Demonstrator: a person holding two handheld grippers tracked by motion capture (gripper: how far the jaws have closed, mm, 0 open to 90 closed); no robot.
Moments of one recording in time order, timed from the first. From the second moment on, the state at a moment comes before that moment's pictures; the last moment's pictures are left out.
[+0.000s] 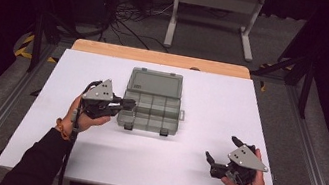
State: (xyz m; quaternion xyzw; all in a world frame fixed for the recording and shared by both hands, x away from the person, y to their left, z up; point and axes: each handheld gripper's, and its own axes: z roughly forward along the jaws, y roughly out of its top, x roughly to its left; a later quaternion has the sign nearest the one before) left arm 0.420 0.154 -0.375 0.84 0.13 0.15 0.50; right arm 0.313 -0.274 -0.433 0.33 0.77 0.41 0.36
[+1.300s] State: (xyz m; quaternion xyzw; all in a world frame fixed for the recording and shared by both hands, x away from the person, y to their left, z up) left arm 0.446 0.079 -0.423 0.88 0.12 0.11 0.45; right arm 0.315 -0.269 -0.438 0.33 0.78 0.40 0.35
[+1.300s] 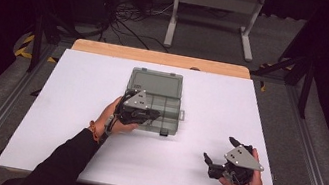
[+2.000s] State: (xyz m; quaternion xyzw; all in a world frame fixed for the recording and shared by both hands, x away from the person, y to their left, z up) left arm 0.440 0.091 -0.417 0.87 0.13 0.13 0.45; right arm 0.314 -0.271 -0.437 0.32 0.78 0.40 0.35
